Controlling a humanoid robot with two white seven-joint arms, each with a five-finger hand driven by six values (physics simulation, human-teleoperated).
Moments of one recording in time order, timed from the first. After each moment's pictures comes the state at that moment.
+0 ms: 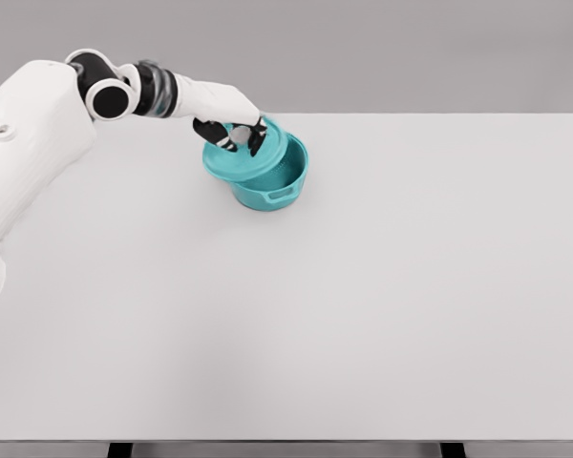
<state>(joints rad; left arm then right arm) -1.22 0.30 -1.03 -0.73 -0.42 -0.61 -0.61 0.01 0.00 0.71 -0.08 0.22 -0.04 0.35</state>
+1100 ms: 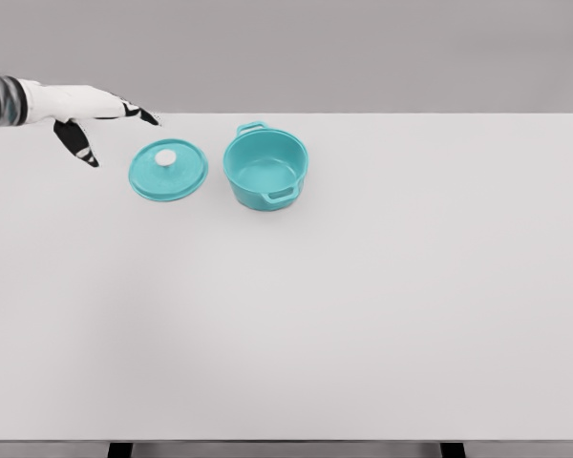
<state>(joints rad) -1.16 0.64 -1.00 -0.74 -0.29 -0.61 -0.61 0.01 0.00 0.71 -0.08 0.22 -0.04 0.35</state>
